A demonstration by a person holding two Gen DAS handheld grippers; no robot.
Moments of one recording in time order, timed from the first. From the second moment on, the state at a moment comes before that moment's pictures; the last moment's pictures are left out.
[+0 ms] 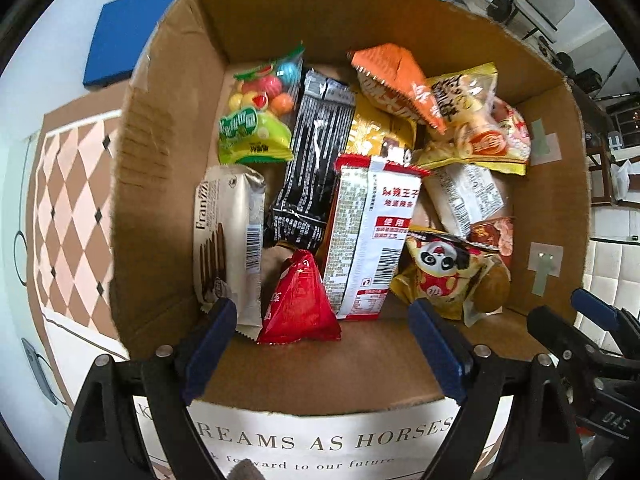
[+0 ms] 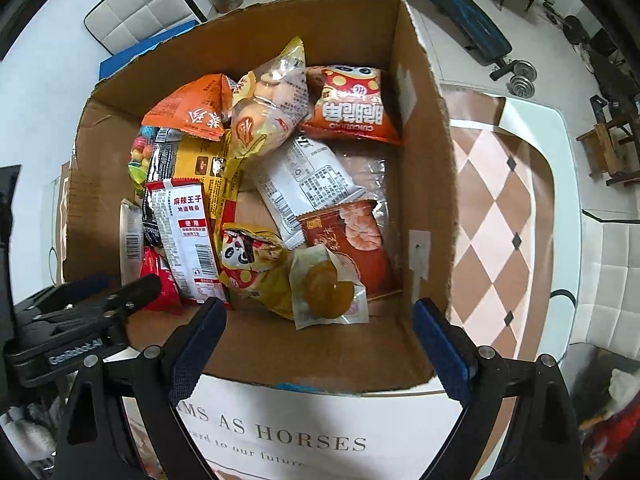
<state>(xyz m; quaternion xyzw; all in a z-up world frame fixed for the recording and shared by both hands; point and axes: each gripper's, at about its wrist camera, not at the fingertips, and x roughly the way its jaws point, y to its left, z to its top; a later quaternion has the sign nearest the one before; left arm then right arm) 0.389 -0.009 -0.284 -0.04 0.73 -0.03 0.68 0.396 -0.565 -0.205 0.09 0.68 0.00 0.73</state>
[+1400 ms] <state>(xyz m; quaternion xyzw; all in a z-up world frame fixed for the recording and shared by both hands) 0.154 -0.004 -0.039 -0.02 0.49 -0.03 0.87 0.115 -0.539 0.022 0.06 0.47 0.01 0.88</state>
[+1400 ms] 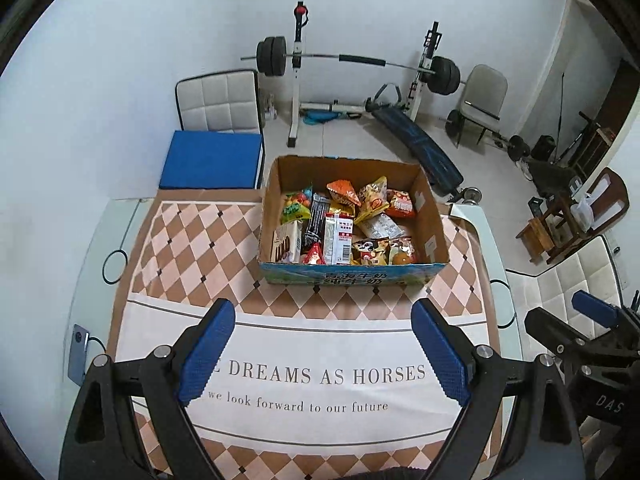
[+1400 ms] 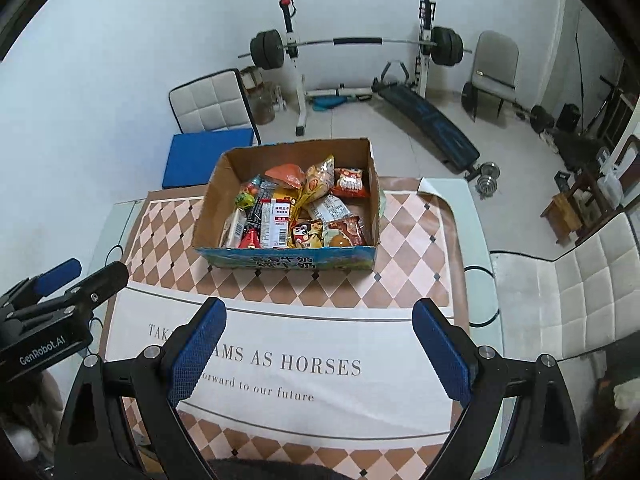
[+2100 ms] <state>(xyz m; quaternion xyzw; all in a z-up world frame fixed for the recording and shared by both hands) 0.105 -0.002 0.002 -0.01 0.43 -0.02 0.90 0.049 -0.530 0.081 0.03 0.41 -0.02 0.91</state>
